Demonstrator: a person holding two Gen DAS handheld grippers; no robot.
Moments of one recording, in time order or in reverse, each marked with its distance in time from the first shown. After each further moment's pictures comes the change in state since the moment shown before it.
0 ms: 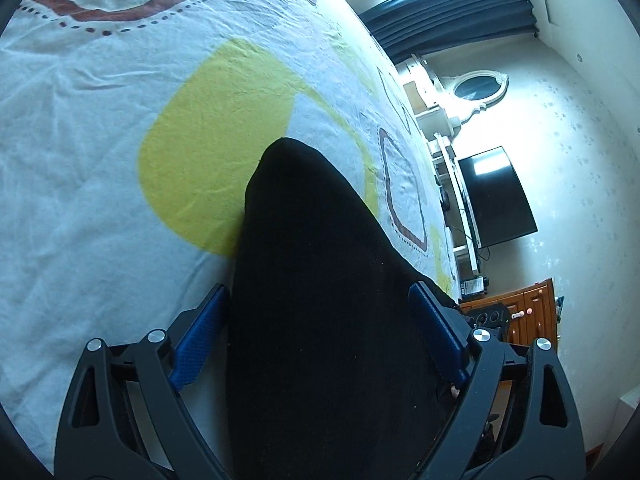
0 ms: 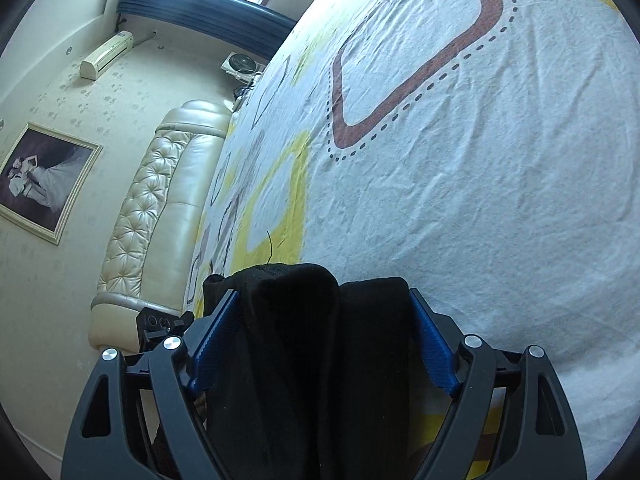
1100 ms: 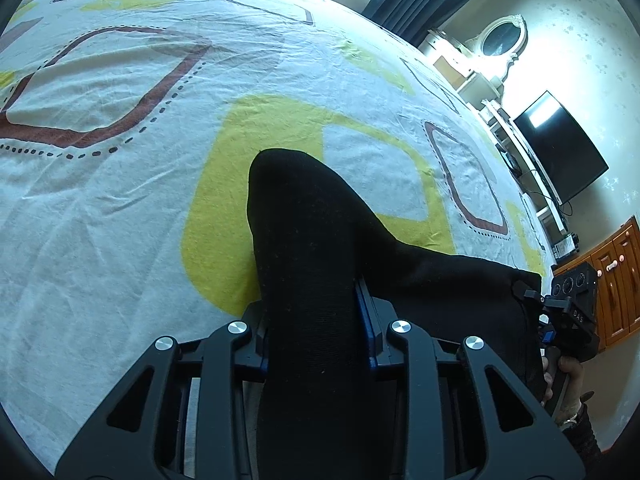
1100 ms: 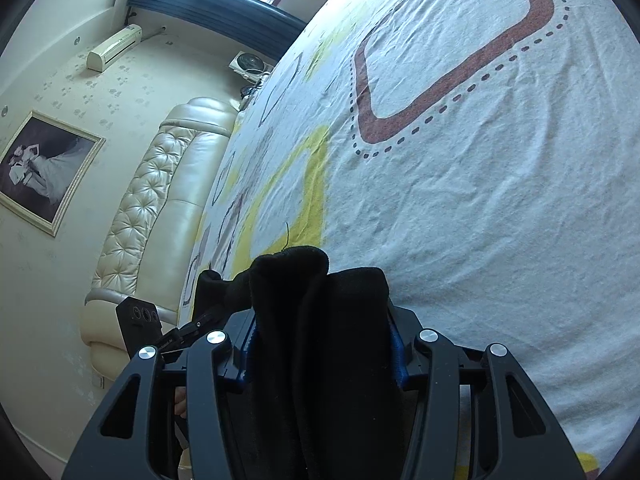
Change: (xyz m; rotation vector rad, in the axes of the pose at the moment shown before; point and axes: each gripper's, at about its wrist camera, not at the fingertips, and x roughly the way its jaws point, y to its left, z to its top) left arm -0.002 -0.025 0.019 0.253 -0.054 0.330; right arm 0.039 0.018 -0.002 -0.033 -0.028 -0.002
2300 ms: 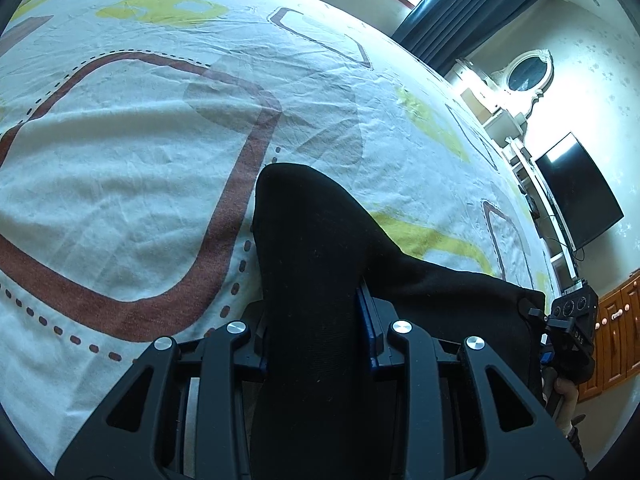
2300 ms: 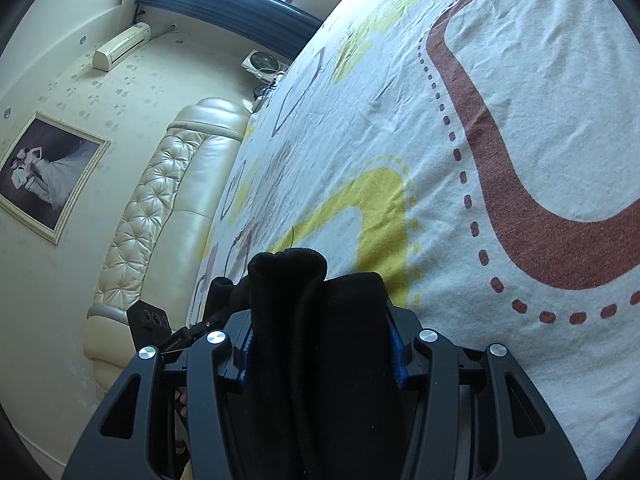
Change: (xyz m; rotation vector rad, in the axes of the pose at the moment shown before) left arm 0.026 0.083 0.104 -0.087 -0.055 0.021; right arm 0.098 0.028 0.070 -0.011 -0.008 0.046
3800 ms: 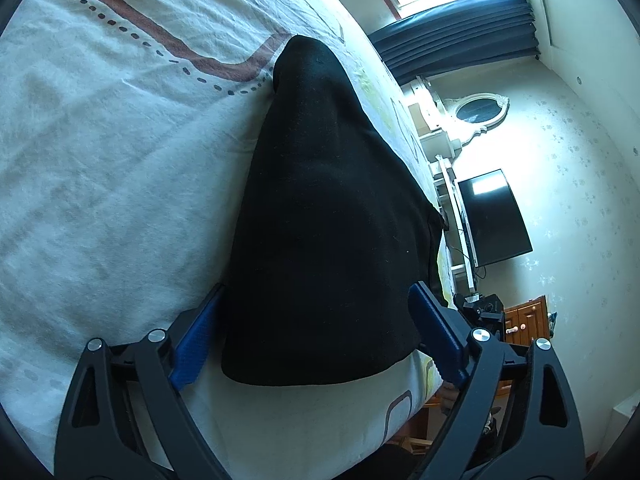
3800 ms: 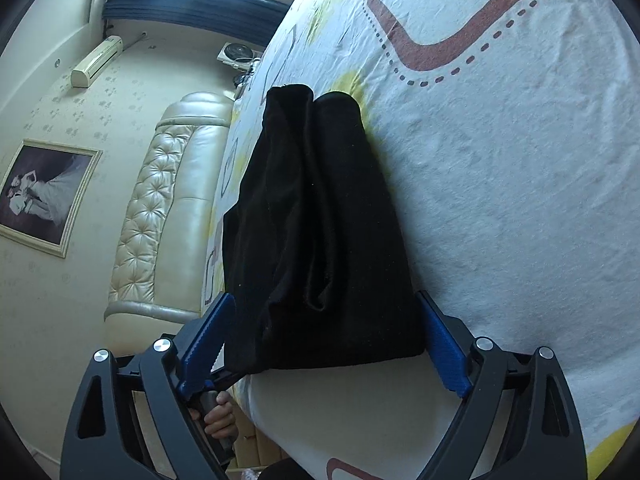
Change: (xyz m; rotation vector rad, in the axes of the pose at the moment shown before) left arm -0.074 0.028 -0.128 -0.242 0.068 -0.349; right arm -0.063 0.008 -0.087 0.155 0.065 -0.023
